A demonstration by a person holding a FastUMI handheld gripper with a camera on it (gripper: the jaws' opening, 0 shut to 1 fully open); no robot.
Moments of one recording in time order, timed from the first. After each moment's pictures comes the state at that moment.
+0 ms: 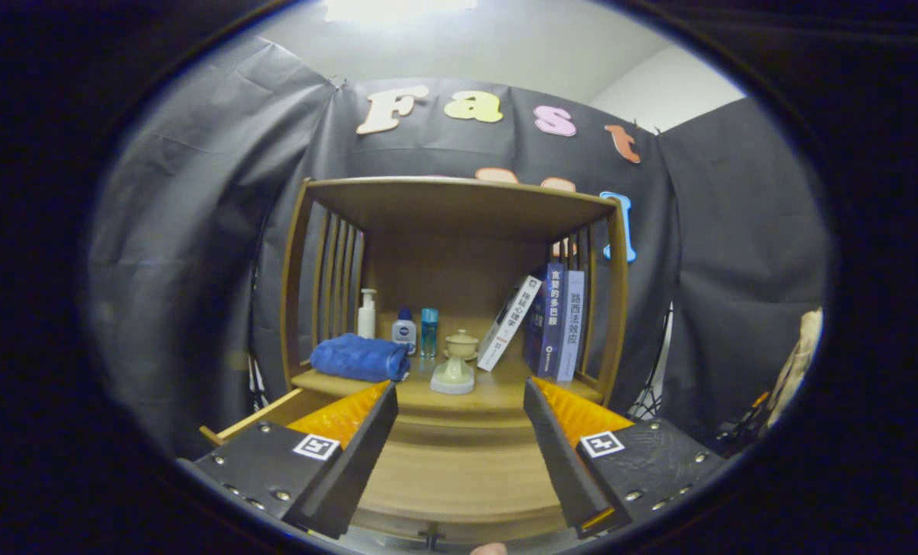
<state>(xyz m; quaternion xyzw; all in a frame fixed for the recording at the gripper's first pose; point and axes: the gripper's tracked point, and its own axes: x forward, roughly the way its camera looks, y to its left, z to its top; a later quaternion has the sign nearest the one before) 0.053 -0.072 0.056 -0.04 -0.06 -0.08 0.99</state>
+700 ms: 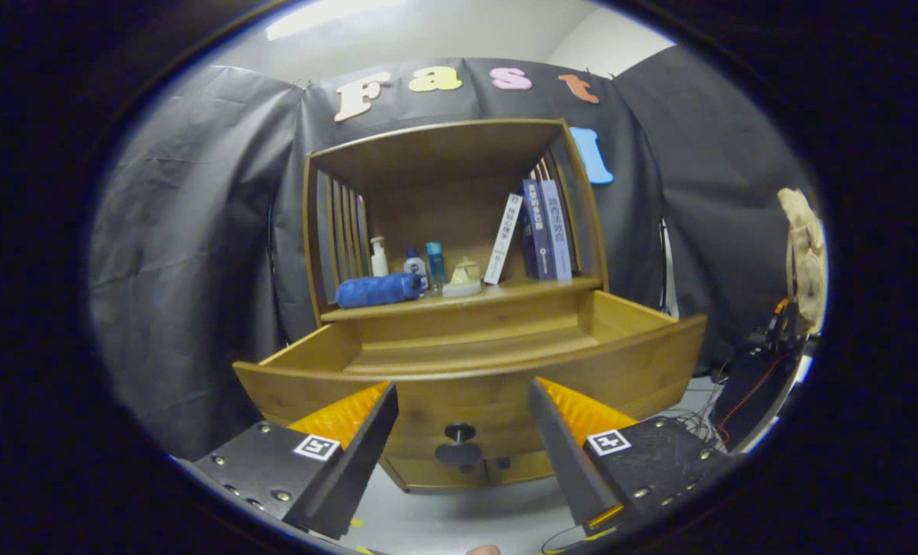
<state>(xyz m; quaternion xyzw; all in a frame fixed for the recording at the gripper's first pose) -0.002 -0.078 -0.098 0.05 0.03 -0.07 1.00</state>
